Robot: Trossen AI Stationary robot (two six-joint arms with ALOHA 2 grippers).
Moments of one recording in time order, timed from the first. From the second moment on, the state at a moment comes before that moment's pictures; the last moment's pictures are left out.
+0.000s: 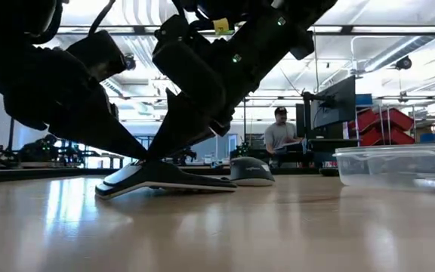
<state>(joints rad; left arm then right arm) -0.49 1.62 0.54 0.34 -0.61 -0.51 0.24 2.11 1.39 -0.05 0.17 0.21</state>
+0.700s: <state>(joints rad) -0.49 1.65 0.54 0.34 -0.62 -0.54 0.24 2.11 1.39 -0.05 0.12 0.18</state>
